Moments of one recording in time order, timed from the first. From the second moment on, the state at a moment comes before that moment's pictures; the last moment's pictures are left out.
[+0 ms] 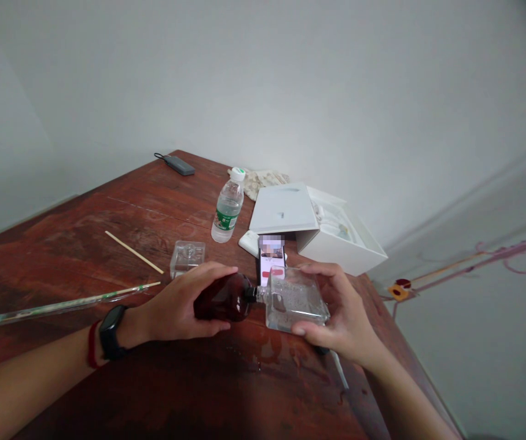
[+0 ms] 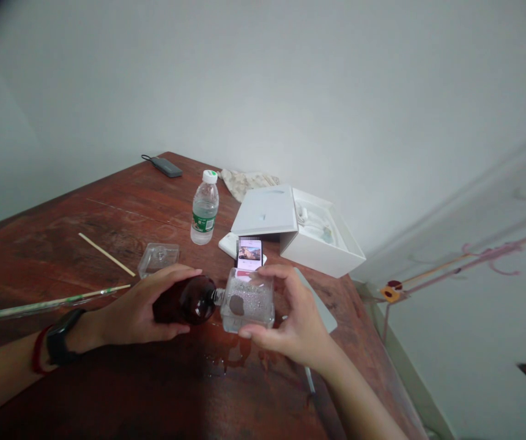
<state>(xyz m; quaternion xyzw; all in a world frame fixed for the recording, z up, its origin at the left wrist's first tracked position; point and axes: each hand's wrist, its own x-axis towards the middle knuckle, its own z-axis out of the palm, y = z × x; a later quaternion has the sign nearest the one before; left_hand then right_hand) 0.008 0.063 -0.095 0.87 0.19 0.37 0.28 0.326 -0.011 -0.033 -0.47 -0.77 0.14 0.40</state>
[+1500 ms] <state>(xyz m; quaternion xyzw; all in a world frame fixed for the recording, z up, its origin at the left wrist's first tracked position) 0.009 0.063 -0.095 0.87 0.20 0.37 0.26 0.321 -0.007 -0.028 -0.47 -0.77 0.14 0.40</state>
